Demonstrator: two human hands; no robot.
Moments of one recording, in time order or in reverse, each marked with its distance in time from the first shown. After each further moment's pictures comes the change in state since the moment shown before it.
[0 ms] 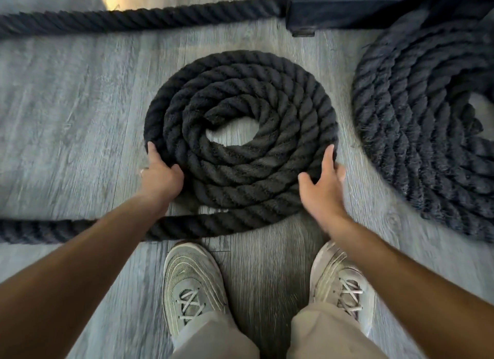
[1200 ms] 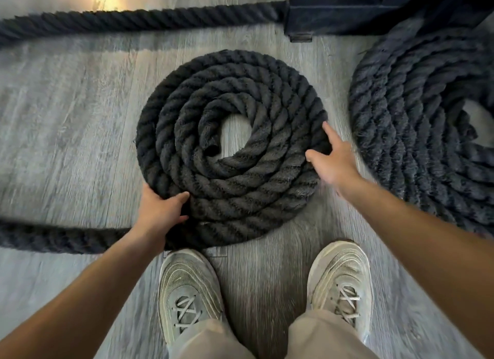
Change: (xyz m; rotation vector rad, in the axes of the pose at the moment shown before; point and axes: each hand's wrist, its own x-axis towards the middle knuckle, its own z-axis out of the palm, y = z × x) left_hand -0.023 -0.044 0.014 -0.571 -0.077 -0.125; right_hand 0.059 -0.034 -0.040 0.021 -0.085 0.016
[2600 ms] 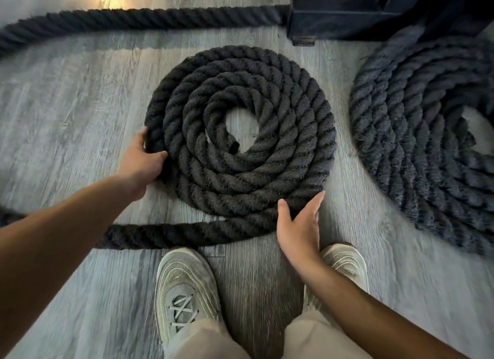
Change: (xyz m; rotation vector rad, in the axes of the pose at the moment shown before) left_hand 0.042 0.081 -0.009 0.201 -0.028 0.124; right_hand -0.112 0.042 0.079 0.035 0.080 0.149
